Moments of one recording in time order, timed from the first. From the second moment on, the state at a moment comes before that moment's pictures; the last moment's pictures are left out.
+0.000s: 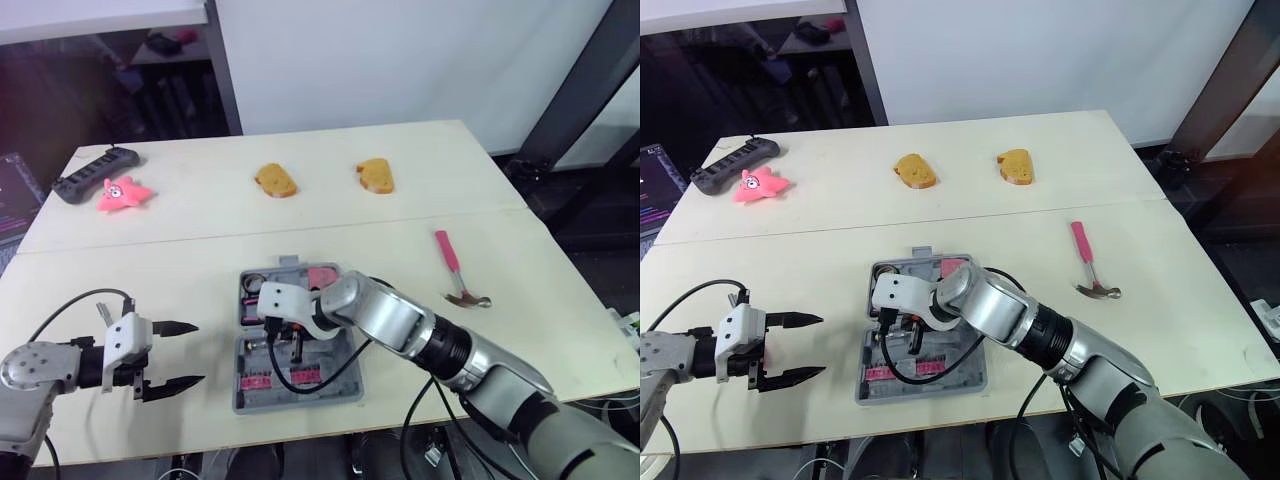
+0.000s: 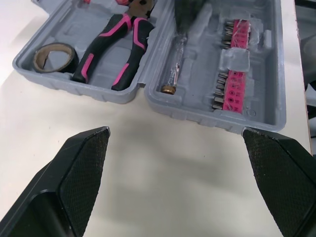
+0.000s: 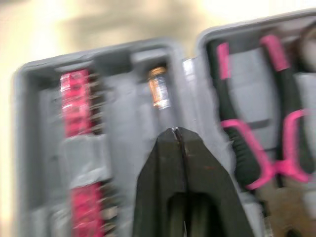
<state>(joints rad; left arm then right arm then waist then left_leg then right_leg) 0.10 0.86 0.17 0.11 -0.38 -0.14 -1.33 -0.83 -0.30 0.82 -0.08 0.12 0.96 0.76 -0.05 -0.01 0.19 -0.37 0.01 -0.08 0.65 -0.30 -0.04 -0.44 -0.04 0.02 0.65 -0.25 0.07</state>
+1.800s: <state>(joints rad) 0.15 1.00 0.45 0.70 -0.34 -0.30 -1.24 0.46 -0.75 -0.55 -0.47 0.30 0.50 0.93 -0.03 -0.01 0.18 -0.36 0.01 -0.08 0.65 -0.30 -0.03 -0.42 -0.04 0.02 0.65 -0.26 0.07</state>
